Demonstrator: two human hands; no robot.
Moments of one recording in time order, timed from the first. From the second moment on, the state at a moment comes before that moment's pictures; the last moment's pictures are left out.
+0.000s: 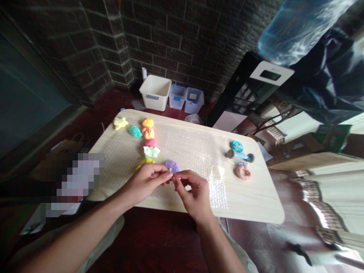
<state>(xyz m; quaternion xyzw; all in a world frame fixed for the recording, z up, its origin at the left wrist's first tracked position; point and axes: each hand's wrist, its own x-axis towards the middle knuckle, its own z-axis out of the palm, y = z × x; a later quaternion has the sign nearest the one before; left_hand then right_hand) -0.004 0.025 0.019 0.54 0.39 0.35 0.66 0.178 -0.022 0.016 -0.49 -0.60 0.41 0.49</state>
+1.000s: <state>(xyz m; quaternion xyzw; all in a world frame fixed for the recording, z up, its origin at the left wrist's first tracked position) -0.005 0.025 0.014 0.55 0.39 0.35 0.66 0.181 -0.024 0.018 -0.49 -0.65 0.36 0.46</state>
